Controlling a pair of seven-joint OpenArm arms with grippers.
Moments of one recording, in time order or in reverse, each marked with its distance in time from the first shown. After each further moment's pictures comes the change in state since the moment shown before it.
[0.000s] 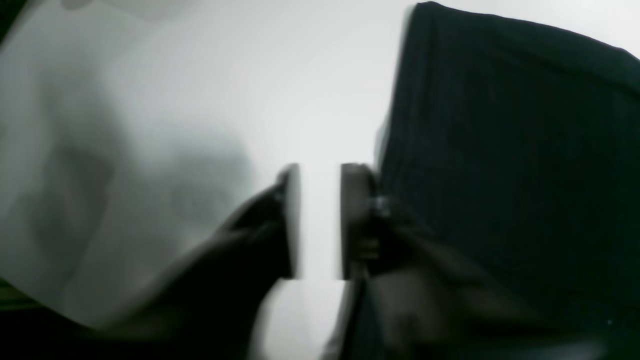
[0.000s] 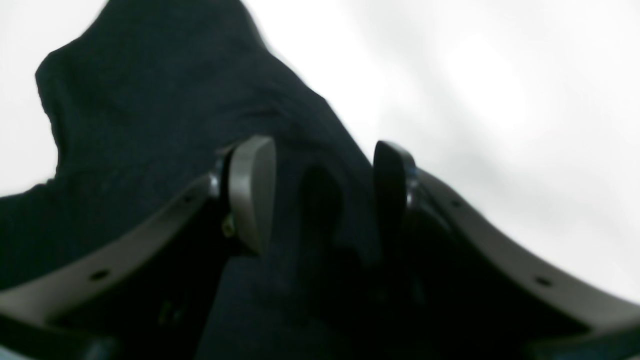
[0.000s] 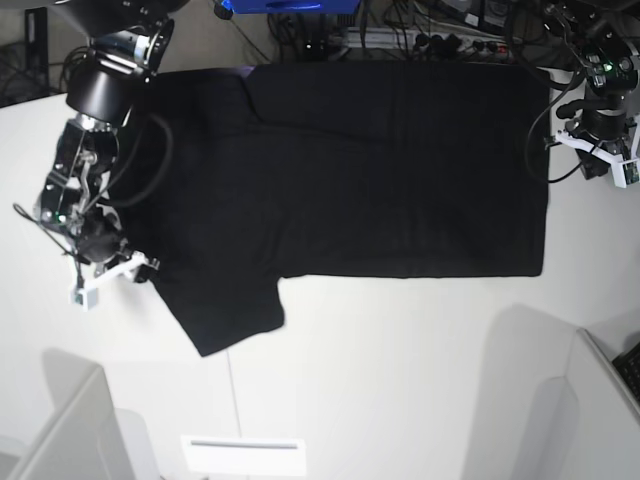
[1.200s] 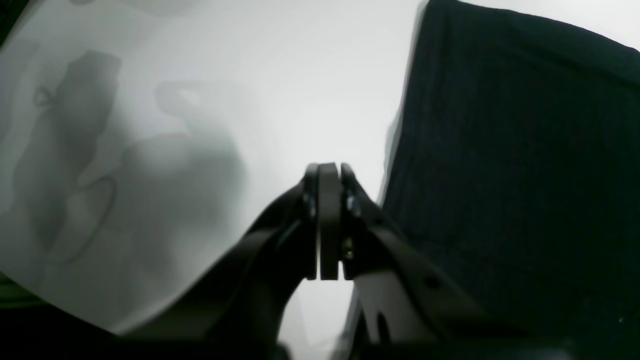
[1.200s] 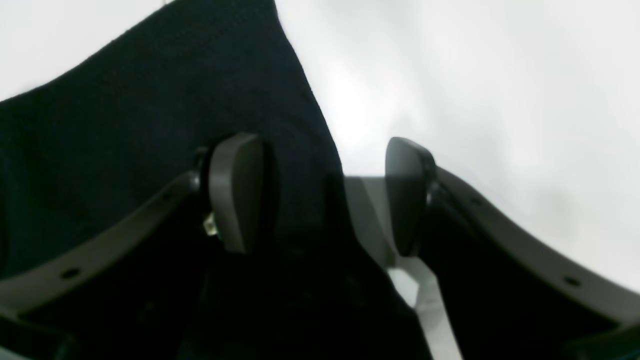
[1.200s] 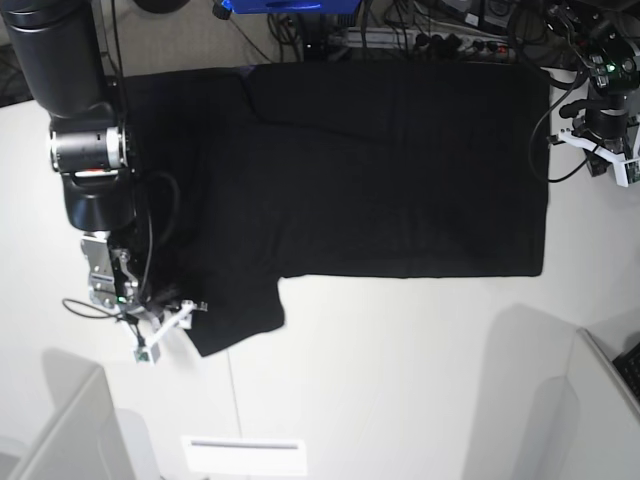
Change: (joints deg) left arm 0.1 -0.6 -0.3 -0.7 0.0 0.0 0.0; right arm 24.7 4.1 -30.0 -48.1 0.0 0.2 28.6
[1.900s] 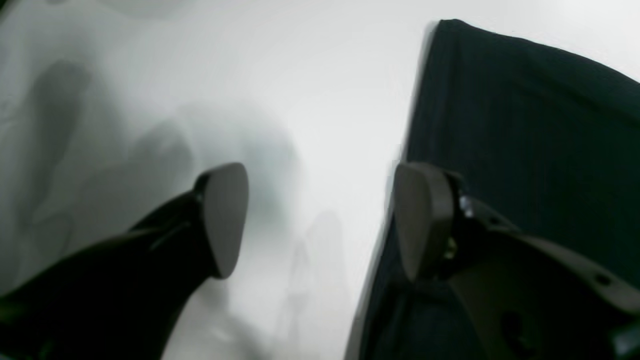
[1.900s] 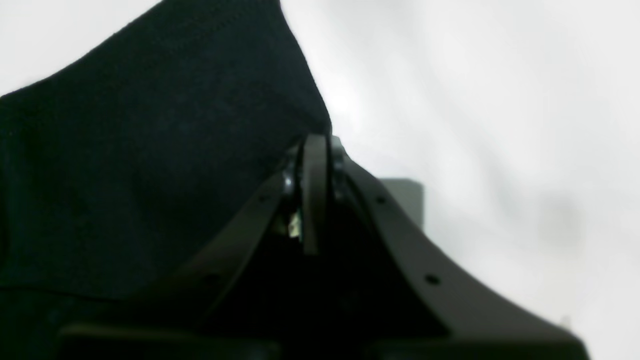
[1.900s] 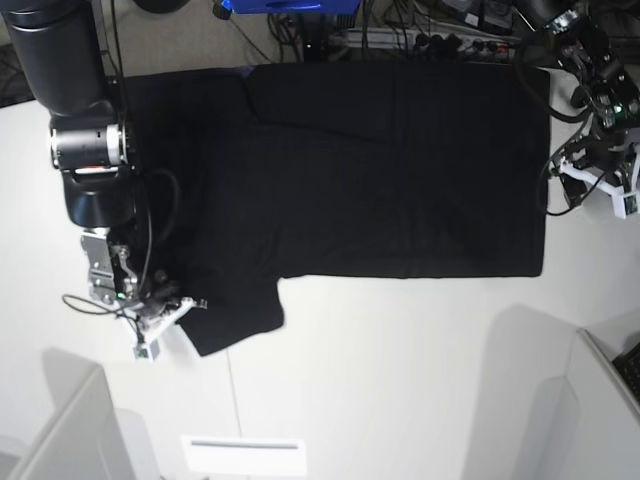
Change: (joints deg) left arm -9.2 -5.7 5.2 -13.0 0.4 0.2 0.2; right arm -0.8 0.1 0.0 0.2 0.7 0.0 0.5
